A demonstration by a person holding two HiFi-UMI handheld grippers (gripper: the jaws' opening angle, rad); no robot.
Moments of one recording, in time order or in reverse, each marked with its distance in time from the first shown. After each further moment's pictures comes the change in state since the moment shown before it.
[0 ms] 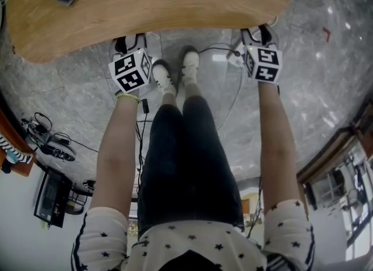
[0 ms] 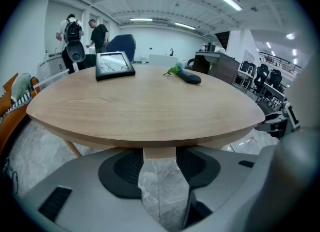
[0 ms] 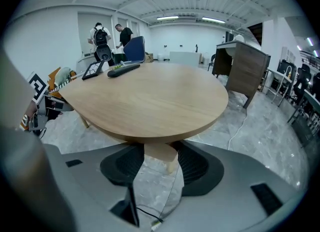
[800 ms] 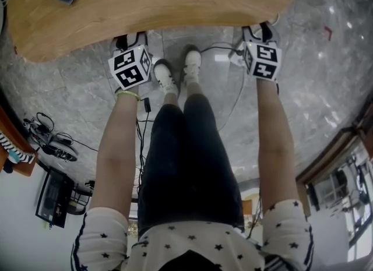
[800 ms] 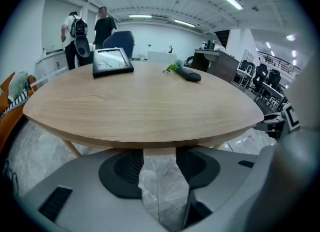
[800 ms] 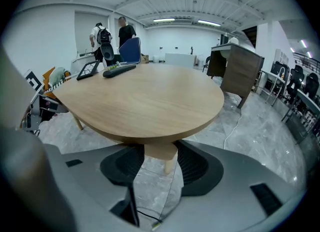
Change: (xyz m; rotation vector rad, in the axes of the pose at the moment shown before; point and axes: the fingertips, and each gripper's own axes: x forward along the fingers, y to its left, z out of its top) left arm 0.004 -0.001 -0.002 0.004 0.035 -0.020; right arm 0.002 -0.003 -0.002 0.019 -0.012 -0.064
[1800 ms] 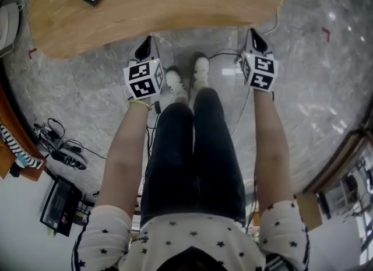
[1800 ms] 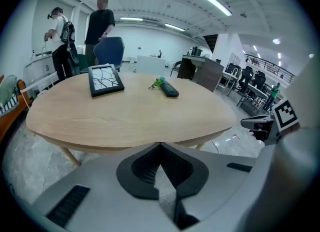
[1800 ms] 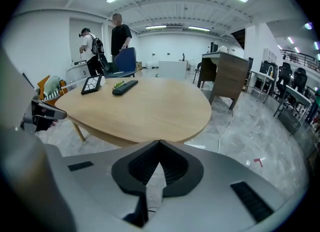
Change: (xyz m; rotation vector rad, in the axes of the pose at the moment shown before) left arm -0.068 -0.026 0.018 0.059 -0.030 -0.115; right arm -0.069 0.030 0.023 0.082 -0.068 -0.049
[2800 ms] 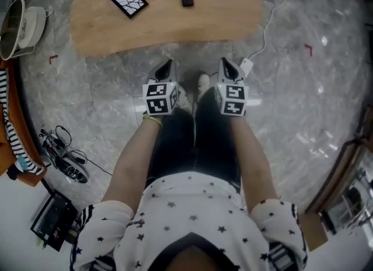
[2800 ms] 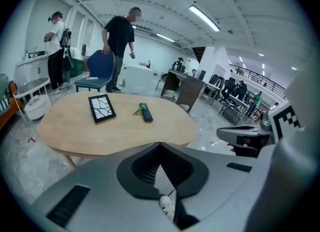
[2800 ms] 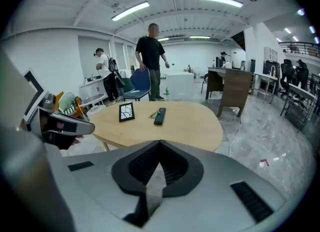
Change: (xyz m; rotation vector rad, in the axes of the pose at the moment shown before) left arm -0.171 -0.056 0.055 0.025 -0.075 -0.160; right arm -0.172 0.130 0.078 0.037 -0.121 0.106
